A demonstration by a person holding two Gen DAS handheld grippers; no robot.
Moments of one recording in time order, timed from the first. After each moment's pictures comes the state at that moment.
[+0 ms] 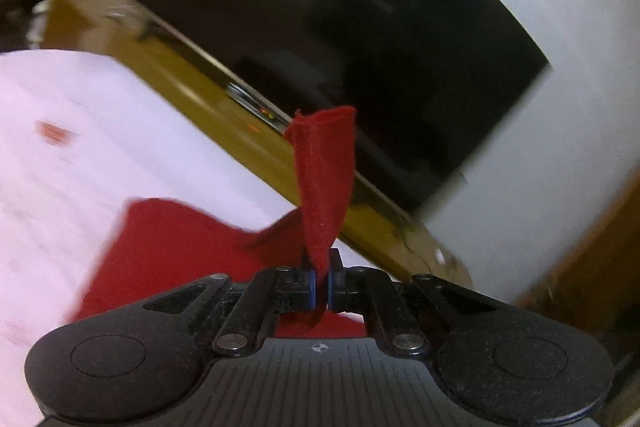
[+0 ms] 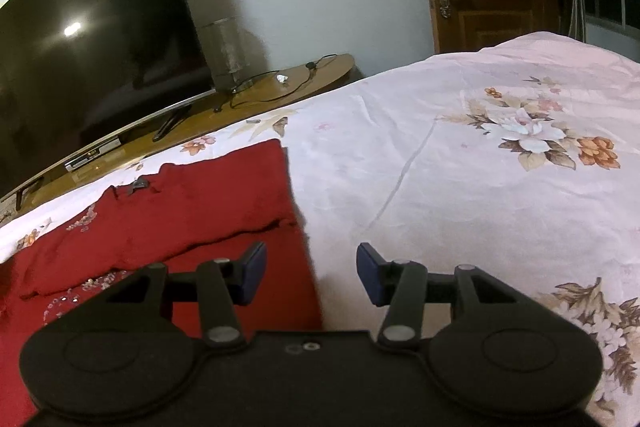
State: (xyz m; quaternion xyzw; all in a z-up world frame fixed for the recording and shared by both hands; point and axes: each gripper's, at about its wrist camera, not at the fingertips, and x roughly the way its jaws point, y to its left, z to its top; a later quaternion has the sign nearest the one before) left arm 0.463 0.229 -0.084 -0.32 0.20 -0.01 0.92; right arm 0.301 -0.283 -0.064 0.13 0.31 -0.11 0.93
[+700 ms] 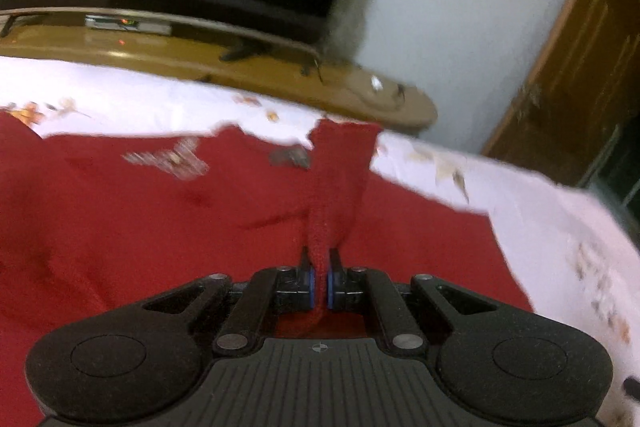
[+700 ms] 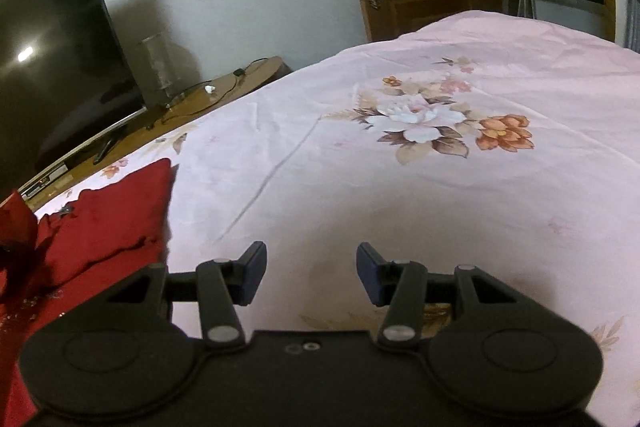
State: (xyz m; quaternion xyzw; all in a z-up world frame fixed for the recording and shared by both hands) left arm 0.492 -0.032 -0.119 -0.13 0.34 -0.11 0.92; right arm 0.266 -0.383 -0.071 0.16 0.31 -0.17 0.92
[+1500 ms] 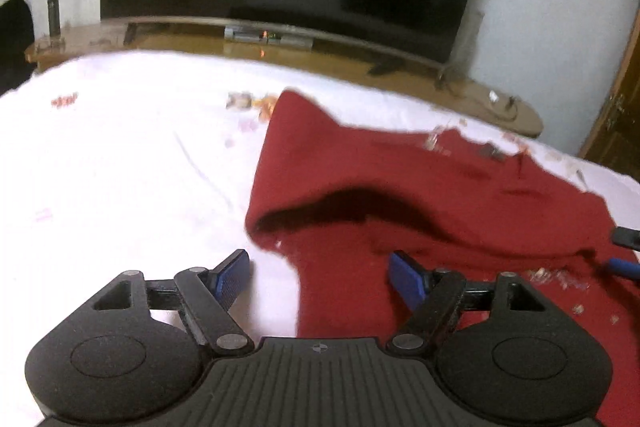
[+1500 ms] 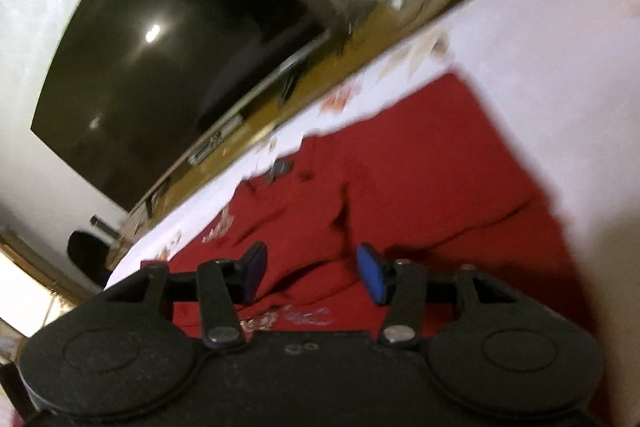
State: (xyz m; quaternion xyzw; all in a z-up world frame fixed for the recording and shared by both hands) left arm 0.394 0.130 -0.118 -0.10 0.34 0.03 0.93; right arm 0.419 -0.236 -0.104 0.31 0.38 0.09 0.87
